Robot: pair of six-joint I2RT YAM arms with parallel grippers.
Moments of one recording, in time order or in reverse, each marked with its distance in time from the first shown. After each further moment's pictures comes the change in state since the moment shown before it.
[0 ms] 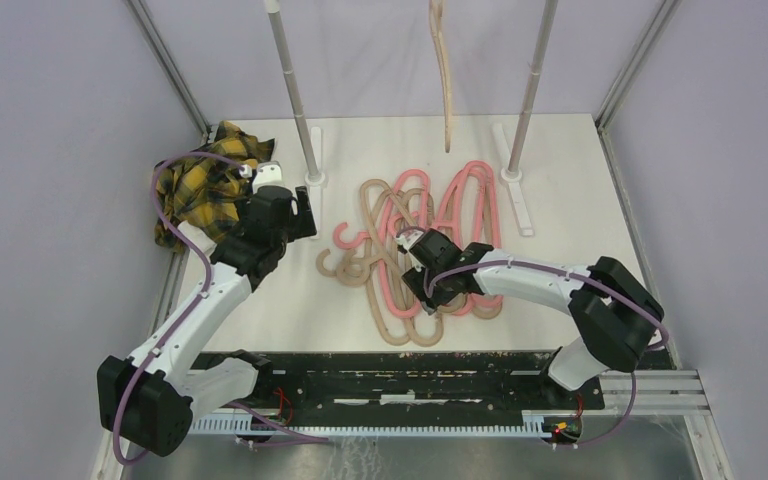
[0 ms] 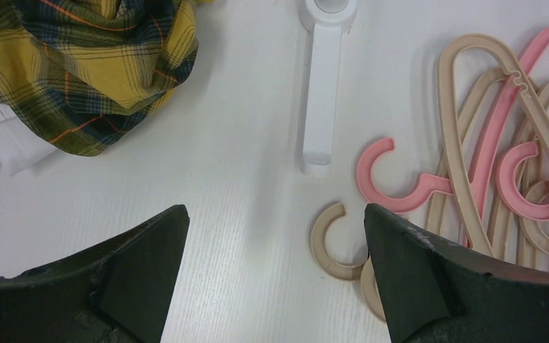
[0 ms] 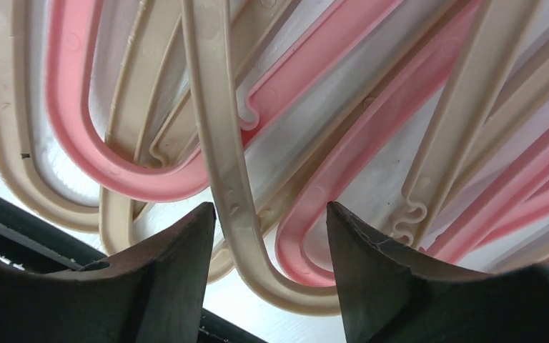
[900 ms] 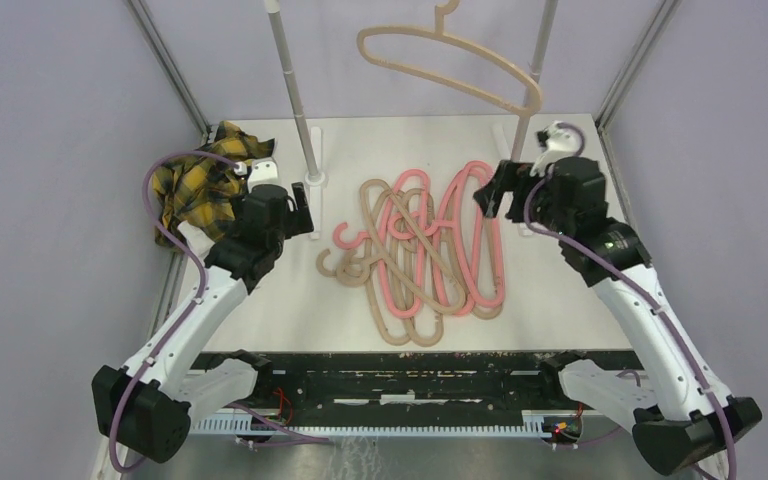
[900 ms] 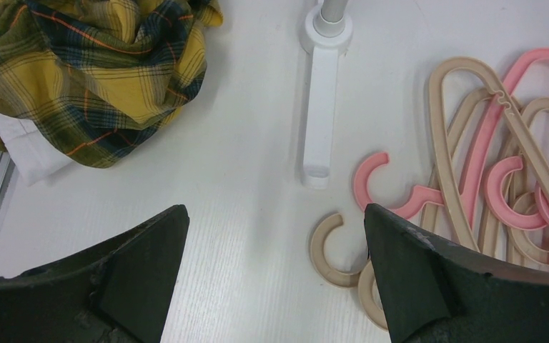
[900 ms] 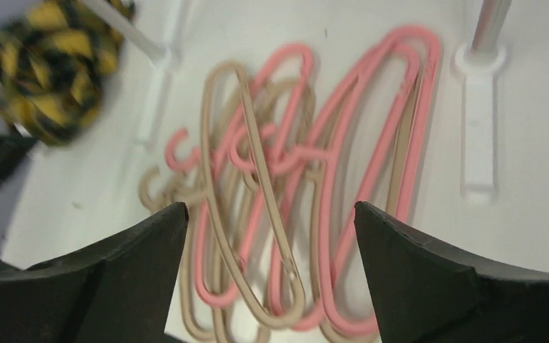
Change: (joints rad) left arm -0.002 -0.043 0.019 -0.004 -0.018 0.016; right arm -0.554 -0.541 0.306 -0.020 -0.124 0.232
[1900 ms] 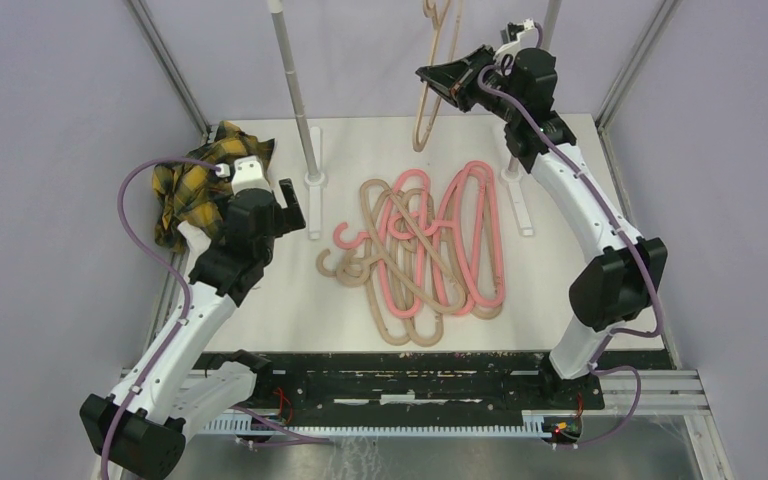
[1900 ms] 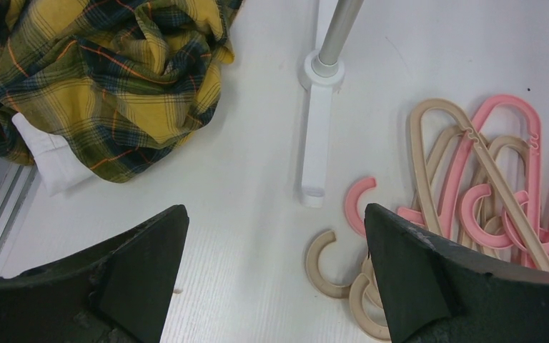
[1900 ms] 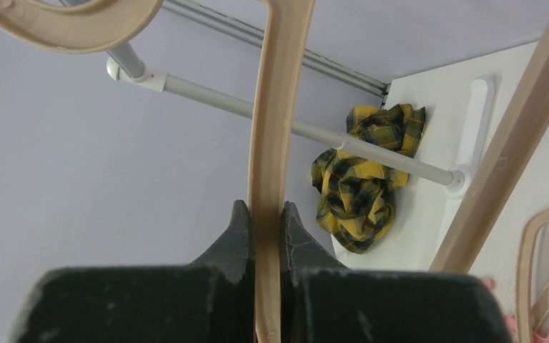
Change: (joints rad) left arm 0.000 -0.099 0.013 -0.004 -0.029 0.001; right arm -0.010 0.736 0.555 0.525 -0.380 0.746
